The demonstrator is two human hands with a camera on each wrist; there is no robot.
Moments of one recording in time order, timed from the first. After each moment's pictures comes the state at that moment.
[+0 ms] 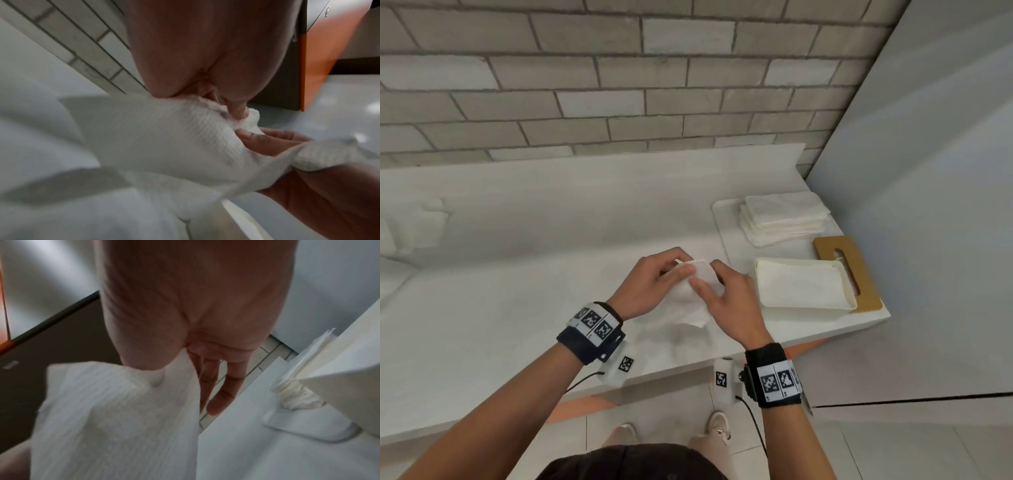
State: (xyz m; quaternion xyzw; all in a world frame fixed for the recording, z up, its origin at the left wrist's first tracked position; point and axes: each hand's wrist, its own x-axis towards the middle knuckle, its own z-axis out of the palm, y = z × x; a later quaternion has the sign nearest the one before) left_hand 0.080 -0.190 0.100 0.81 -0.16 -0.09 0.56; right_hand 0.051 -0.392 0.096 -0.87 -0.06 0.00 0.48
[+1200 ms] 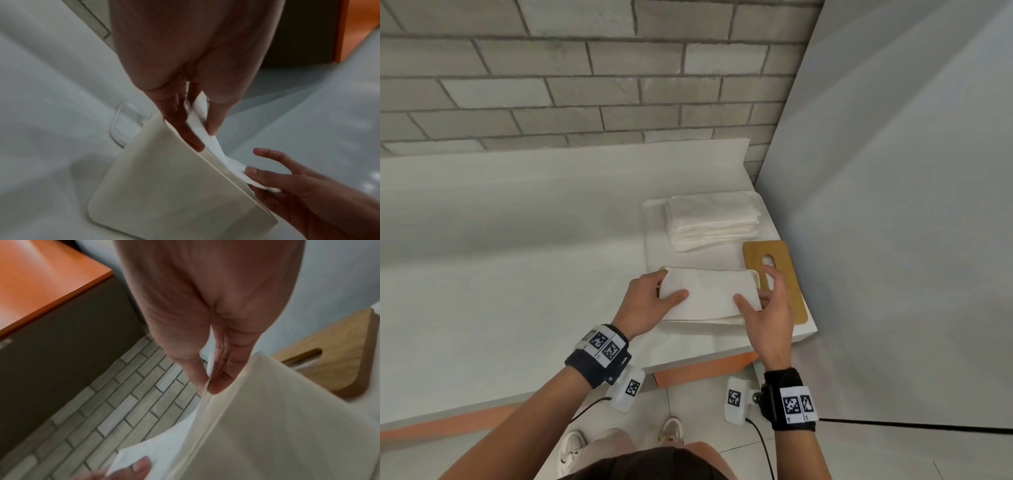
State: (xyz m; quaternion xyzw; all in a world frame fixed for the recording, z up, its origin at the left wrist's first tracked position) left_hand 0.108 -0.418 0.041 0.85 0.01 -0.10 0.52; right_hand 0.073 -0.661 0.052 -0.82 0.12 -0.08 0.55
